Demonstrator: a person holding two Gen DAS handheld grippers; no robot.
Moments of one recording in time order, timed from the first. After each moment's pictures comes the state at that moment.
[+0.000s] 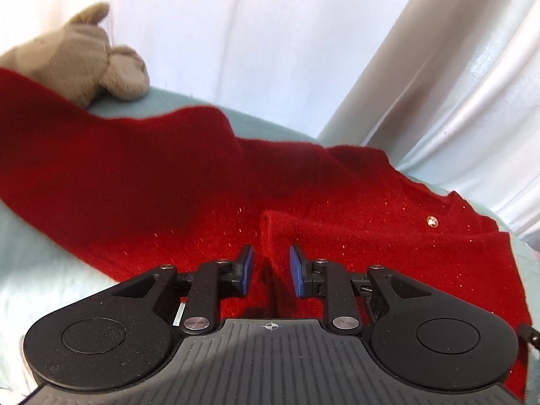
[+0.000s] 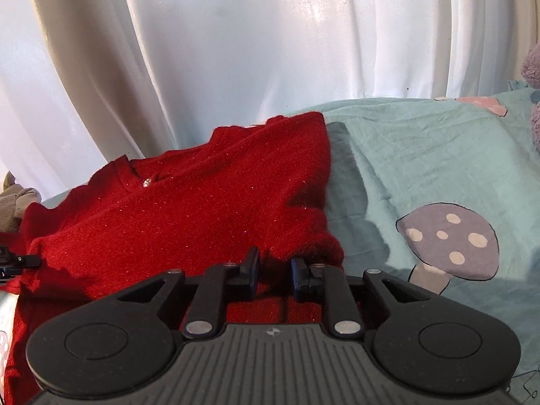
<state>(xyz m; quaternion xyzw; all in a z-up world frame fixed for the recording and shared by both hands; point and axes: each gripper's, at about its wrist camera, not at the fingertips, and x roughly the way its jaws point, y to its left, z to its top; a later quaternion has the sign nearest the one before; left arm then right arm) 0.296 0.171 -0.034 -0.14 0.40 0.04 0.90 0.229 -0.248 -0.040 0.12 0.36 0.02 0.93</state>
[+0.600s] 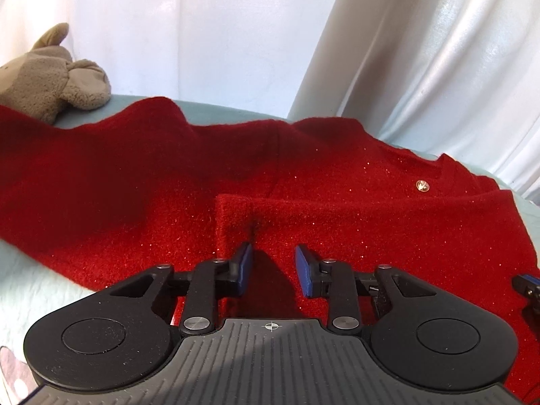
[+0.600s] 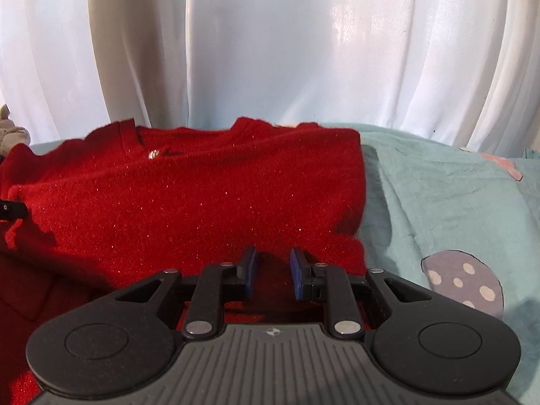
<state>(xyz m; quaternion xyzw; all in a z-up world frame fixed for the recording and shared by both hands) 0.306 0.143 -0.060 -0.10 0.41 0.00 0.91 0.256 -0.207 -0.058 0.00 0.35 0.02 0.94</state>
